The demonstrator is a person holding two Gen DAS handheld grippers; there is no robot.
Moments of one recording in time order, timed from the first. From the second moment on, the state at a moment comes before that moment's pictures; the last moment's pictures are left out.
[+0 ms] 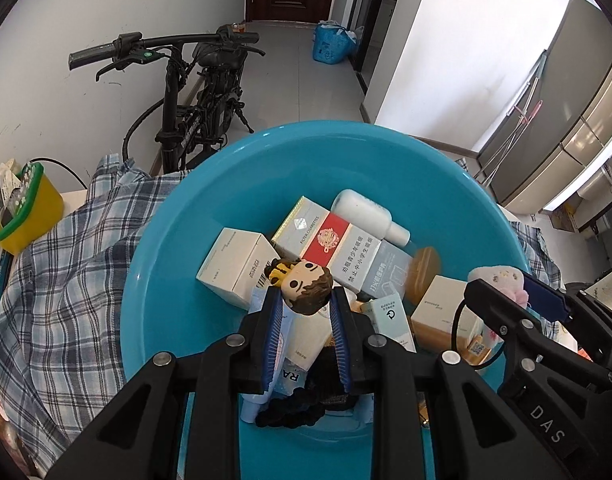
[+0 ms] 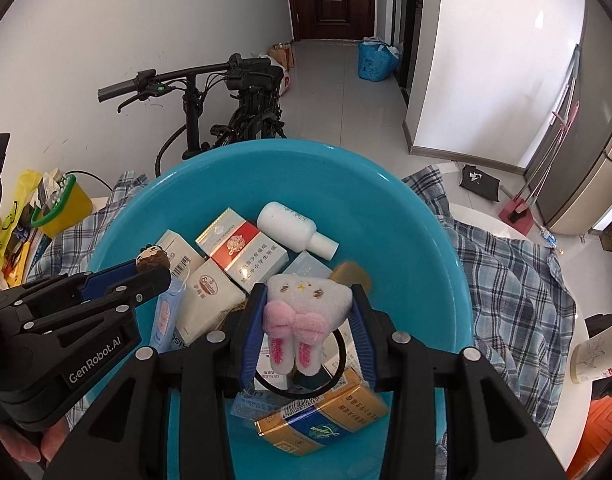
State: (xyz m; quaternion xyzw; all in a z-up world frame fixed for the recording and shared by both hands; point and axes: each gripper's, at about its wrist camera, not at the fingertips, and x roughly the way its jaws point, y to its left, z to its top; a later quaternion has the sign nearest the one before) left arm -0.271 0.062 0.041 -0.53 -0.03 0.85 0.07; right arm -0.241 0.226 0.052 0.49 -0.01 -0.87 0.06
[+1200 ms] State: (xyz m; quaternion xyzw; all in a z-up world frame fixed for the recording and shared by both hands) left arm -0.260 0.036 0.048 -0.48 -0.01 0.88 0.01; right arm -0.244 0.212 0.031 0.50 -0.01 -0.86 0.08
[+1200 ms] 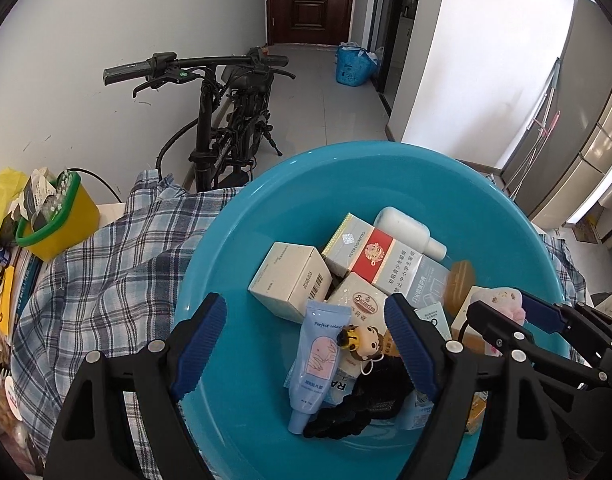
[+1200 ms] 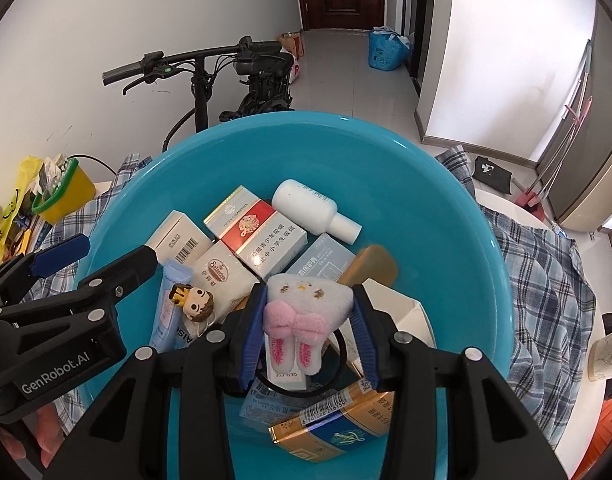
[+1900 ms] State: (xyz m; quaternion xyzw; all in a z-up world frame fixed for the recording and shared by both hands) left arm -0.254 0.019 0.049 -0.46 -0.02 0.89 0.01; right arm -0.235 0.219 0.030 0.49 0.00 -0.87 0.06
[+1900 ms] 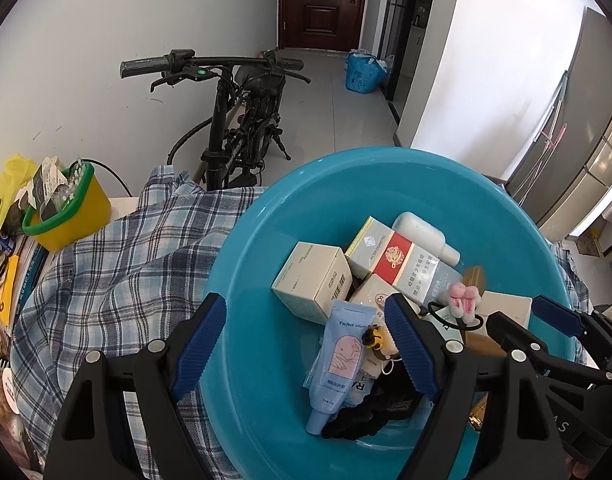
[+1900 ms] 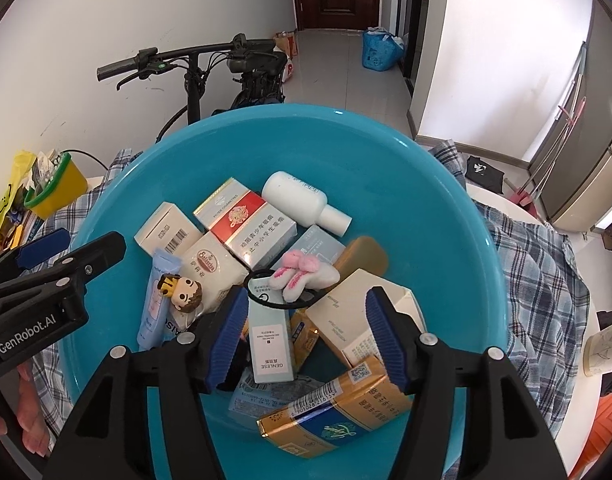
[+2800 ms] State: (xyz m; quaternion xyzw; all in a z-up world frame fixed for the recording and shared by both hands) left arm -0.164 0.029 0.146 -0.13 0.00 0.99 0.07; right arm -0.166 0.245 0.117 0.21 0.01 -0.98 0.07
